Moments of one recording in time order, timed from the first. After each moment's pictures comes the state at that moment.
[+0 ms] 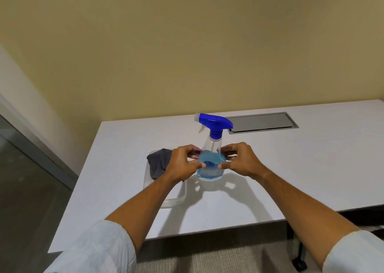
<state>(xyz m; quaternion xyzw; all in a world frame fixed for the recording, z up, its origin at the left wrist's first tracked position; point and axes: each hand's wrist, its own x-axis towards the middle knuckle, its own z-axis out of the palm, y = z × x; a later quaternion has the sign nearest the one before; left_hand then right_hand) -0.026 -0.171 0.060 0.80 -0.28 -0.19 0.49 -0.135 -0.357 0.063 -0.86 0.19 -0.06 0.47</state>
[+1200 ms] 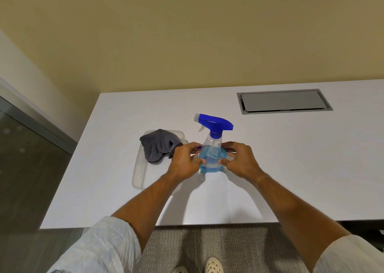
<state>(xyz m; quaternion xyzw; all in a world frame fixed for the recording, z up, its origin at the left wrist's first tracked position) -0.020 -0.210 -0.028 0.85 -0.20 -0.22 0.44 -0.105 -0.383 -0.049 -0.85 0.23 -0.03 0.47</state>
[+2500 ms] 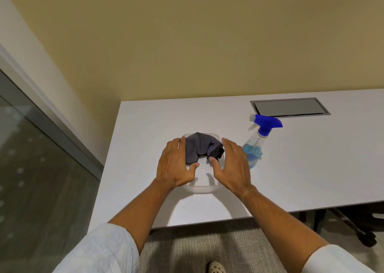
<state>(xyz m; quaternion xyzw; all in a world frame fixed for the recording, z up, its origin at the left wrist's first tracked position) 0.044 -0.033 -0.008 0.90 -0.35 -0.01 0.25 -0.070 -0.185 -0.008 -0.92 0.25 -0.19 0.23</state>
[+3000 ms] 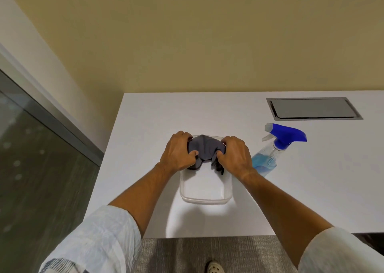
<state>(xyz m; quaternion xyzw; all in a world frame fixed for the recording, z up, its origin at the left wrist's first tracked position) 0.105 -0.079 -0.024 0.90 -0.30 -0.09 0.29 0.008 -0.243 -0.024 -0.94 0.26 -0.04 0.22</state>
